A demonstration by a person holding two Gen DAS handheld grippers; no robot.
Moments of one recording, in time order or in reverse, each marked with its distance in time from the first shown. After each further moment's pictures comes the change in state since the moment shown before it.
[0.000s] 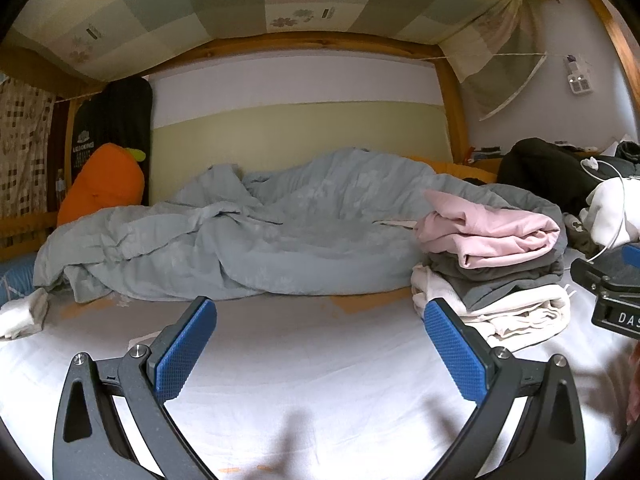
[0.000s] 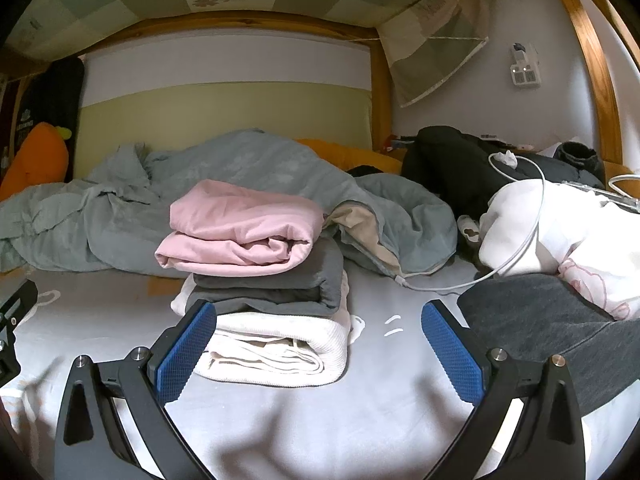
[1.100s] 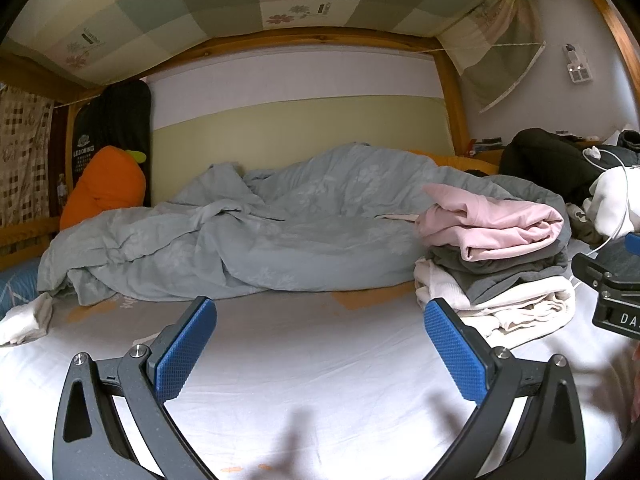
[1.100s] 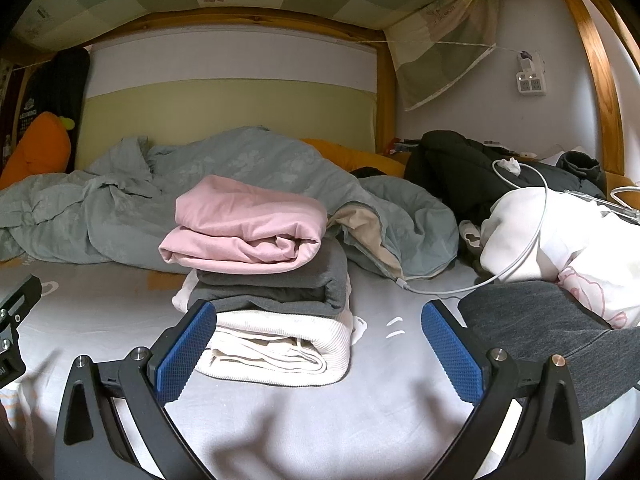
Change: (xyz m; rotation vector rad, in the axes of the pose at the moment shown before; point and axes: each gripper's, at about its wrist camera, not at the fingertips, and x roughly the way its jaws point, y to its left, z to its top) left arm 0.002 -0.004 0.000 0.018 0.018 0.013; right arm 0.002 0.006 -0.001 -0.033 -0.005 -0.002
